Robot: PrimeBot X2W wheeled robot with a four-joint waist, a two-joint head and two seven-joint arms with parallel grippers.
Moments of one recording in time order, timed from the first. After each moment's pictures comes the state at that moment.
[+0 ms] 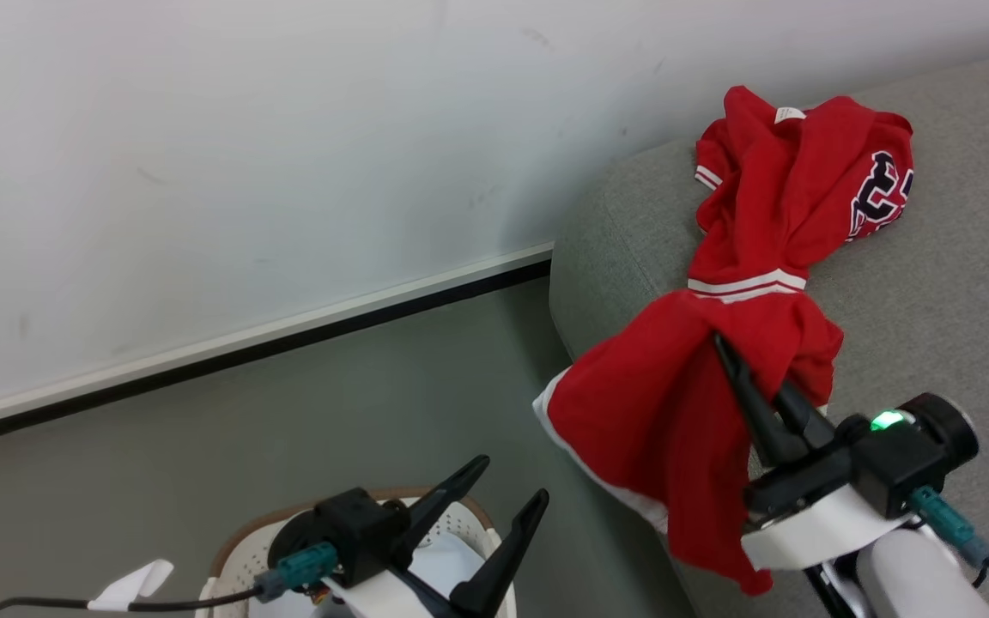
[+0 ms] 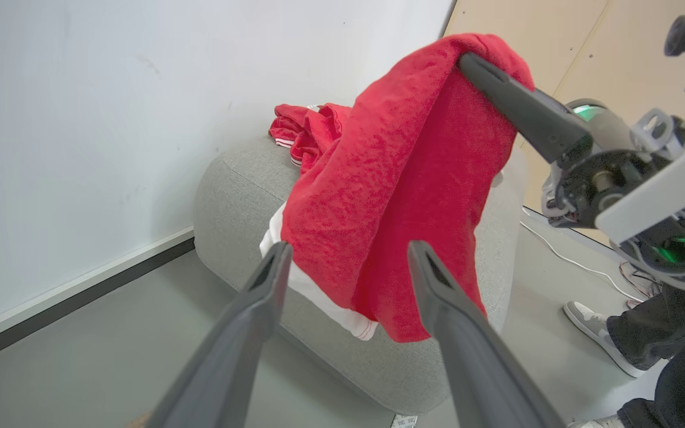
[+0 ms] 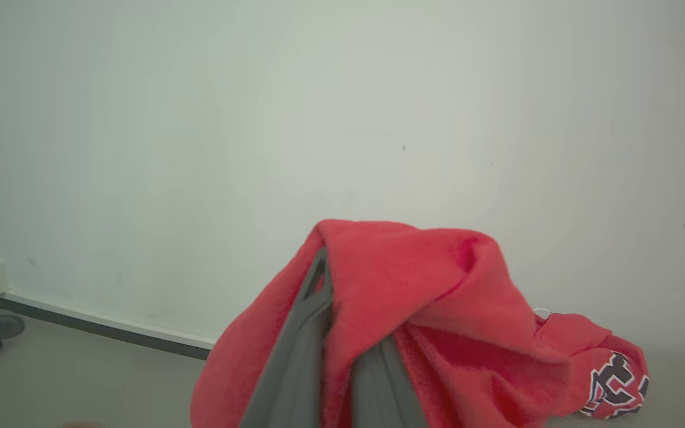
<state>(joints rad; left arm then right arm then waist) -0.30 0.42 -0.81 -0.08 -0.63 0.08 -0.11 -0.33 -0.18 0.38 0.16 0.24 0.13 -0.26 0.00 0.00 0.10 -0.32</state>
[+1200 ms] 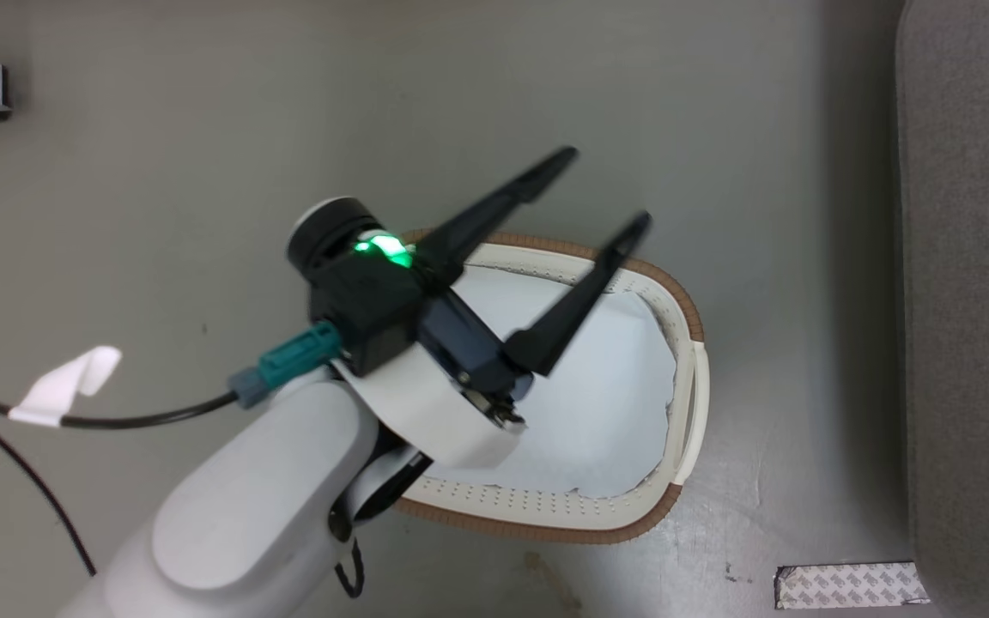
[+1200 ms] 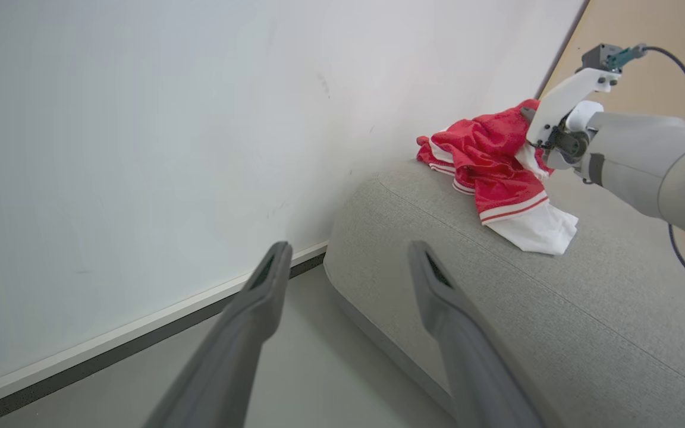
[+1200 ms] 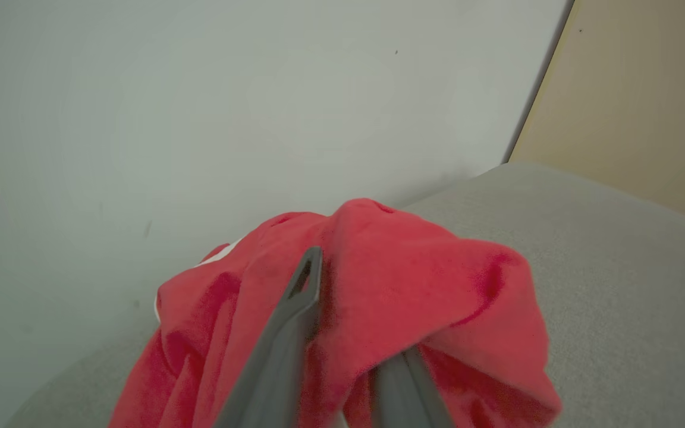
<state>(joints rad) -0.80 0.33 -0.77 -0.03 -0.51 -0.07 -0.20 -1.31 -0.11 -1.11 0.50 -0.61 0.13 -0.08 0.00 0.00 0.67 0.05</state>
